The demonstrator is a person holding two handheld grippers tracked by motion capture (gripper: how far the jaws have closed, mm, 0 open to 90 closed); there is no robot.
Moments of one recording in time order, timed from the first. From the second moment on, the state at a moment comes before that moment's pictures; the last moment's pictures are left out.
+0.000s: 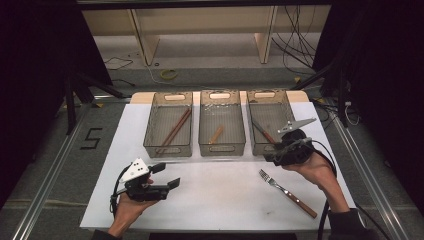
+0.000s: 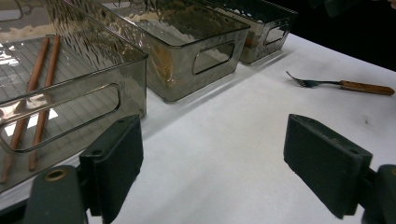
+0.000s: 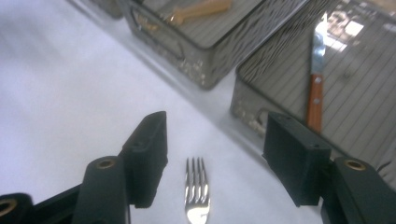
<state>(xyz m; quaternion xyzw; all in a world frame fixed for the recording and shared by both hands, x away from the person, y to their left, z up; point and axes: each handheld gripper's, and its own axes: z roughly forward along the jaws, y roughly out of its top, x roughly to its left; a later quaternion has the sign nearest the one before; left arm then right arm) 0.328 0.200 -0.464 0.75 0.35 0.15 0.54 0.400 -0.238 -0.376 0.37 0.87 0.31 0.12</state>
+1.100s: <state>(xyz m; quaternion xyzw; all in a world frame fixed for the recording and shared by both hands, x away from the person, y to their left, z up) 0.326 0.198 -0.462 0.75 0.34 0.16 0.54 0.360 -0.268 -0.422 0.38 0.90 0.21 0.07</state>
